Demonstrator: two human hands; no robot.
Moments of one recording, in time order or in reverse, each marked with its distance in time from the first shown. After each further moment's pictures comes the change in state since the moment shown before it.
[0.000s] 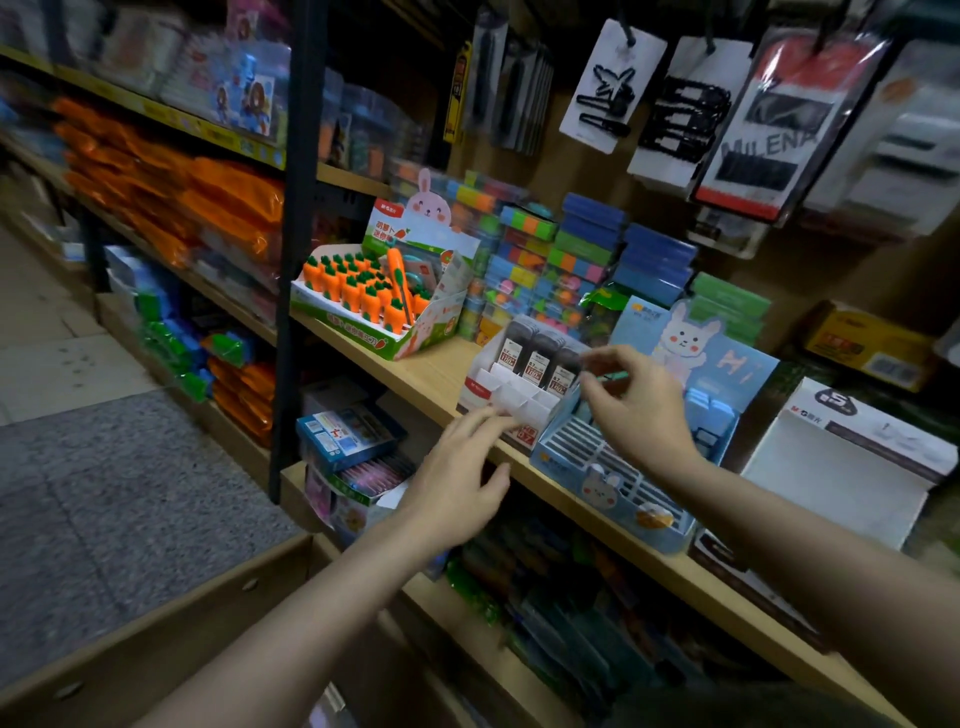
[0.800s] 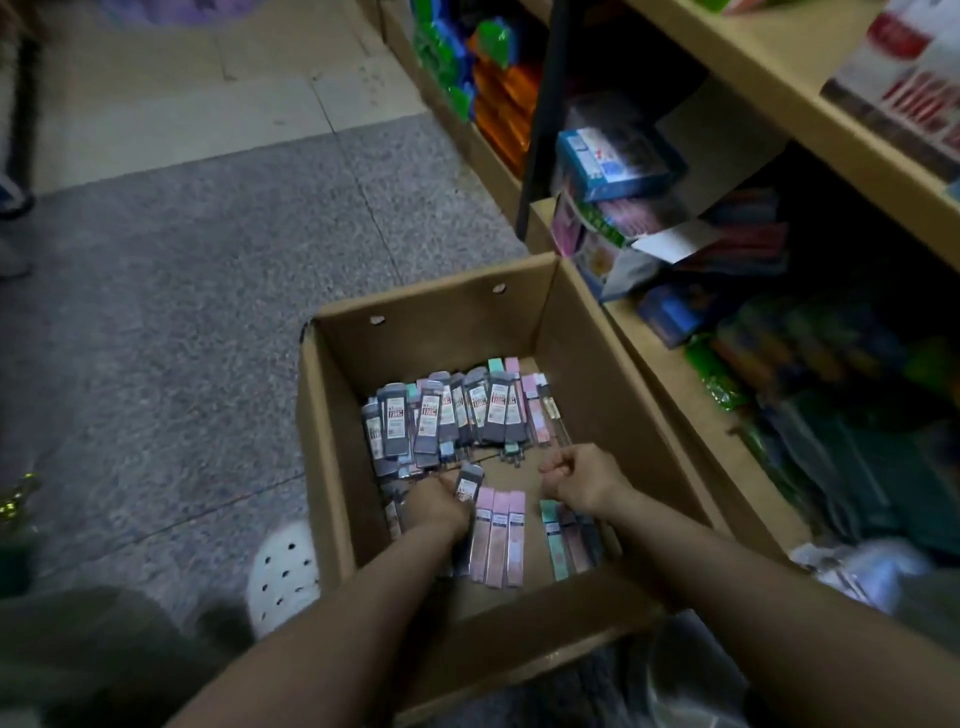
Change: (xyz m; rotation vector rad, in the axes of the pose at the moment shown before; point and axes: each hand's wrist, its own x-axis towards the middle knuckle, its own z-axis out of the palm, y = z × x) left_hand -0.330 -0.129 0.066 0.003 0.080 -1.687; right_hand -0.280 0.051 0.259 0.043 -1.259 0.492
